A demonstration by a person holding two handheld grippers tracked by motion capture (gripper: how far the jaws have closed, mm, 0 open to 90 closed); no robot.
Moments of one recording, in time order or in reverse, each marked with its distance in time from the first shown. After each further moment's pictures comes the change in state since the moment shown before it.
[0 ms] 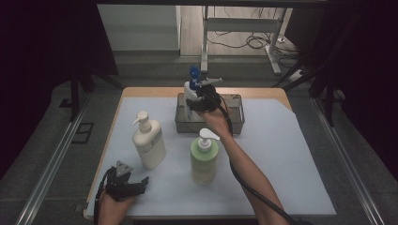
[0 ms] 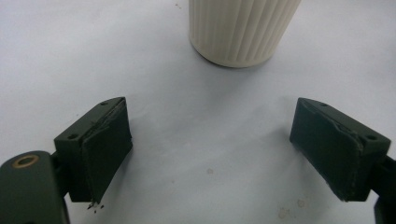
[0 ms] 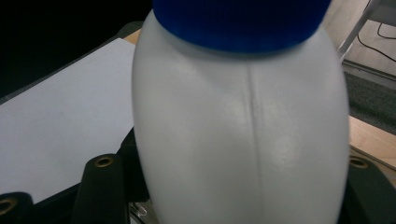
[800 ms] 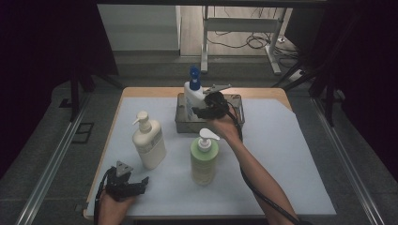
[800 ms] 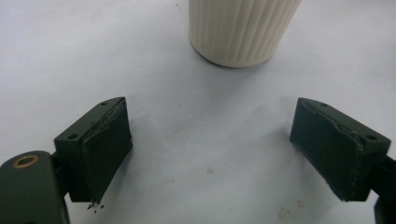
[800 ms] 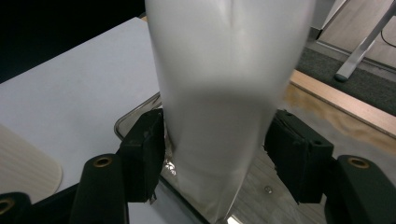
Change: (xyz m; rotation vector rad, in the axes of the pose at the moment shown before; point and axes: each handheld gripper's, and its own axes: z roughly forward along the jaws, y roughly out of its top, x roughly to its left) left arm 0.000 0.000 0.000 -0.001 0.000 0.000; right arm -0.011 -0.025 -0.022 0.024 0.071 -0.038
